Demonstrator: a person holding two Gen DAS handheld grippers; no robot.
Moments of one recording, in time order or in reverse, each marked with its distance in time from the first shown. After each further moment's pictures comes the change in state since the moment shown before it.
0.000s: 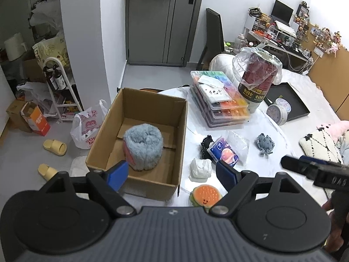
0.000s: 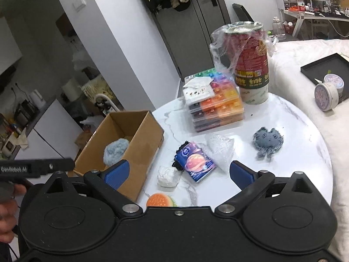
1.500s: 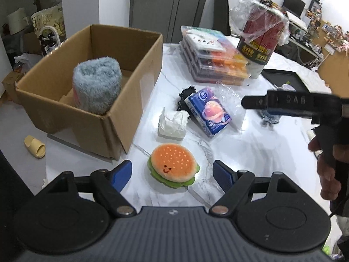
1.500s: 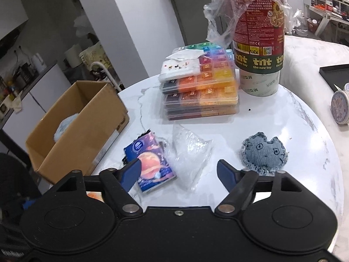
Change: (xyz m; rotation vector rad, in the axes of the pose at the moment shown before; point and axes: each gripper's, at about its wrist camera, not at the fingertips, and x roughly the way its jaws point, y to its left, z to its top) left arm 0.099 -0.066 -0.085 -0.088 0.055 0.026; right arm 0.115 -0.067 0.008 -0.146 0.138 0.032
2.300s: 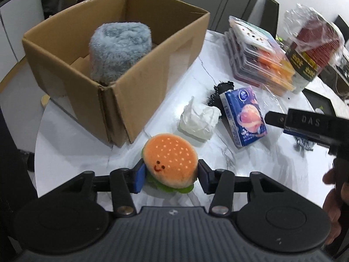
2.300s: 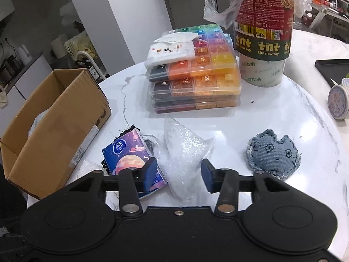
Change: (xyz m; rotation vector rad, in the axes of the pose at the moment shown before) left arm 0.044 0.007 0.004 -0.261 0.061 0.122; right arm 0.040 0.005 0.001 -0.011 0.049 -0.065
